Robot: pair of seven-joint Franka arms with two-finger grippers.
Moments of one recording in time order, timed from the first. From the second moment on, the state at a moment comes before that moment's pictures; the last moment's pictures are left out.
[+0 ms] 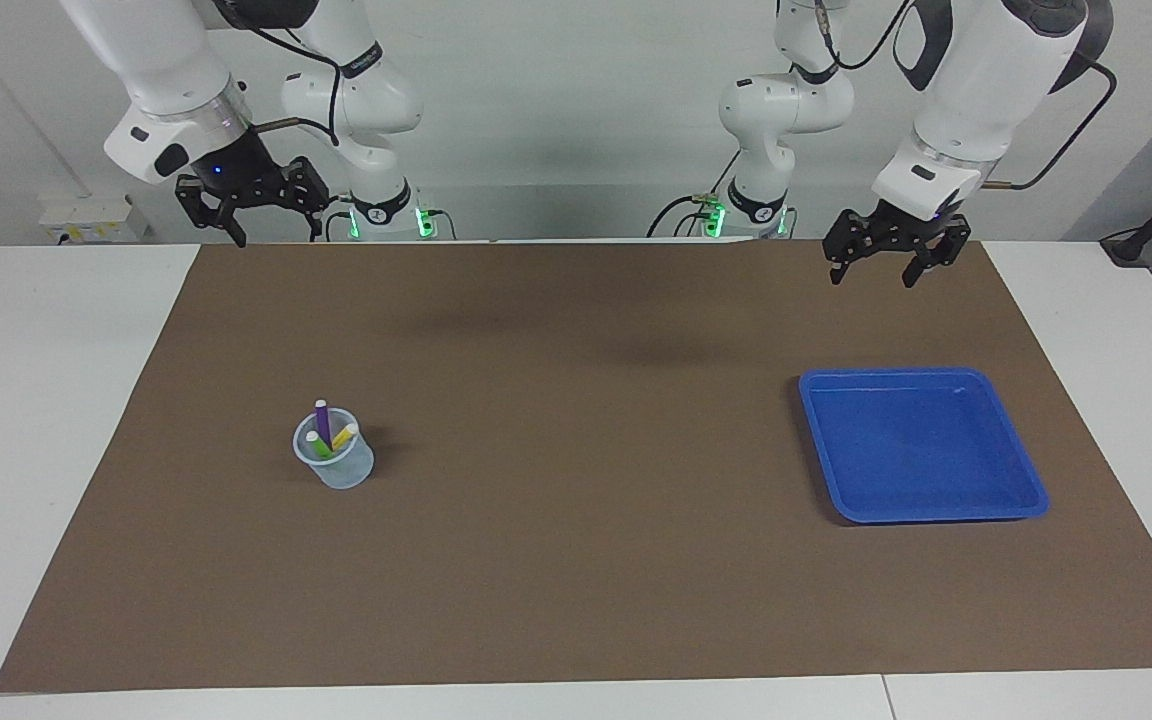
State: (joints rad) left arm 0.01 -0.07 -0.17 -1.71 -0.02 1.65 -0.02; right arm -0.05 -0.15 0.06 -1.73 0.05 1.49 -0.12
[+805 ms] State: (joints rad) left arm 0.00 -0.07 -0.17 -1.71 -0.02 1.65 -0.02; right arm -0.06 -0.17 0.06 -1.80 0.05 1.54 -0.12
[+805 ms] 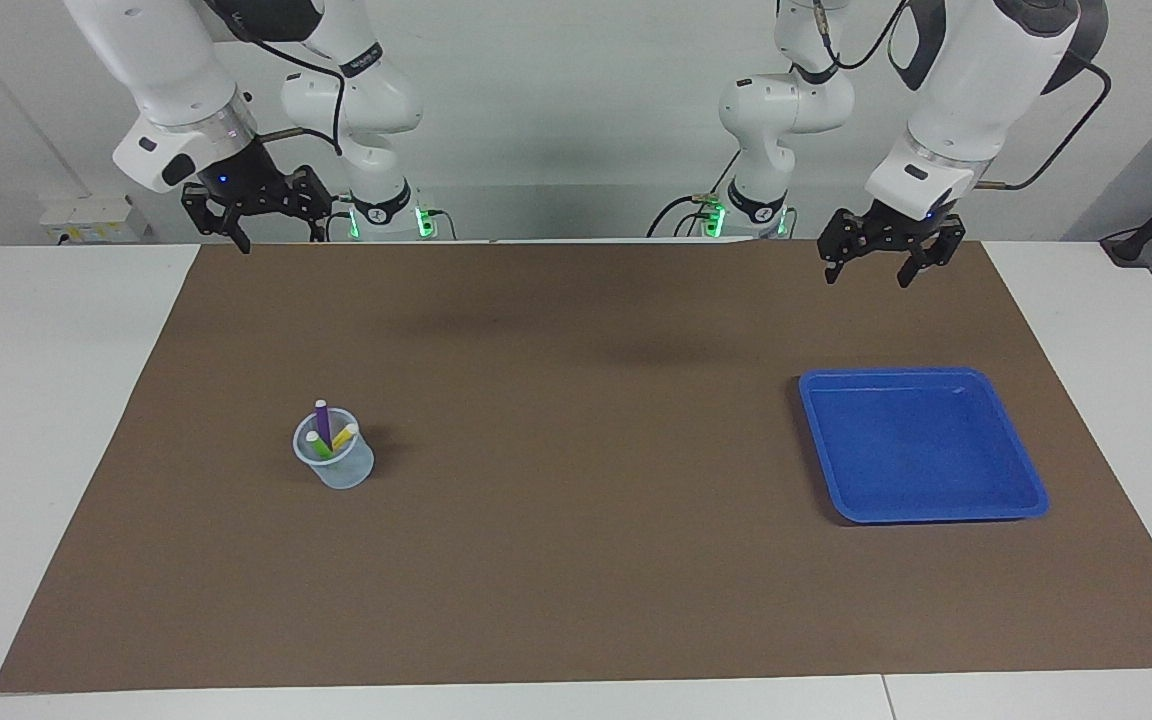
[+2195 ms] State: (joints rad) left arm -0.05 -0.08 -0.18 -1.73 -0.04 1.65 -0.42; right arm -0.10 -0.18 0.06 -1.81 0.05 1.55 -0.17
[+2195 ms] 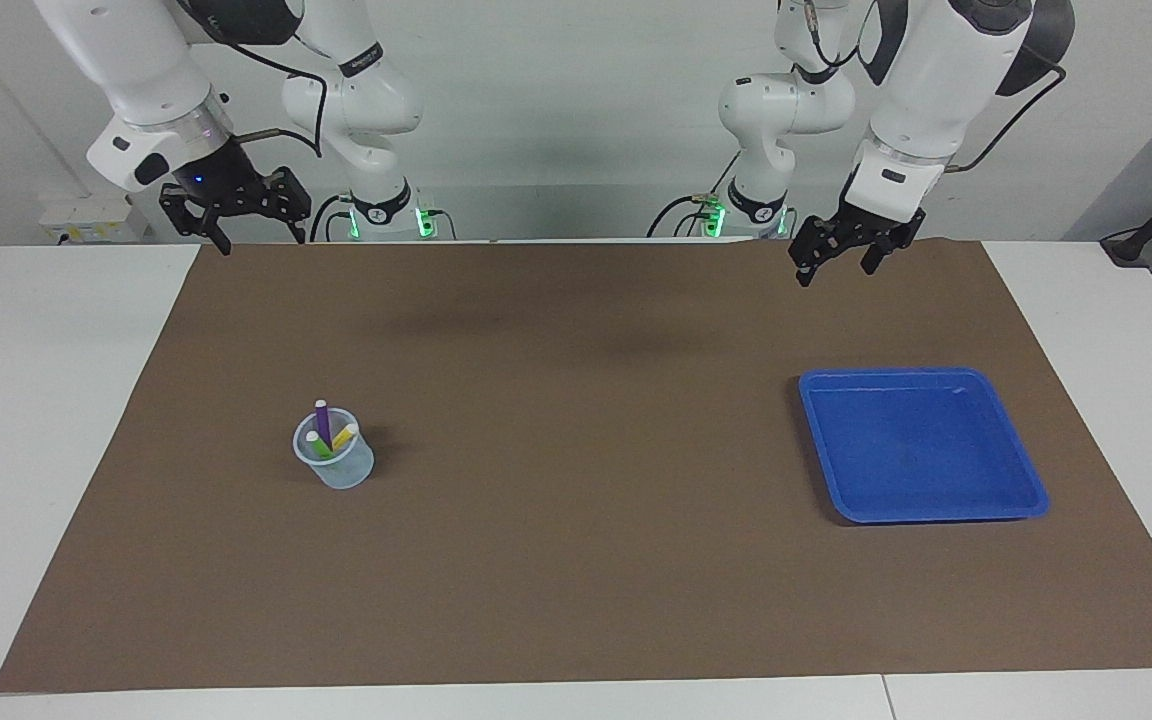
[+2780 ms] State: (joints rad) left arm -0.05 -0.08 -0.19 -1.74 -0.10 1.67 -0.75; right arm -0.10 -0.13 0.06 -1.83 0.05 1.73 -0.20
